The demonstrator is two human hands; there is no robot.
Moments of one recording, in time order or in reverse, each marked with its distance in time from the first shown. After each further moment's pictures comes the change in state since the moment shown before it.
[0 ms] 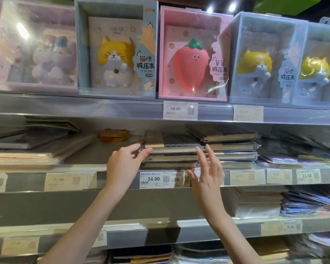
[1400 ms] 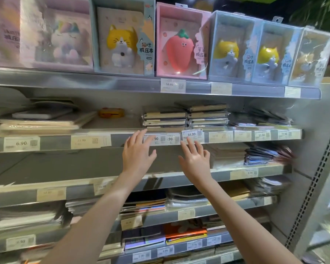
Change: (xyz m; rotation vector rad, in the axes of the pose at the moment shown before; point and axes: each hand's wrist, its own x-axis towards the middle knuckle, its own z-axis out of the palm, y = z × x) left_hand -0.090 -0.015 -0.007 0.436 -0.132 0.336; right_hand -0.053 -0.056 -0.064 -0.397 -0.466 0.102
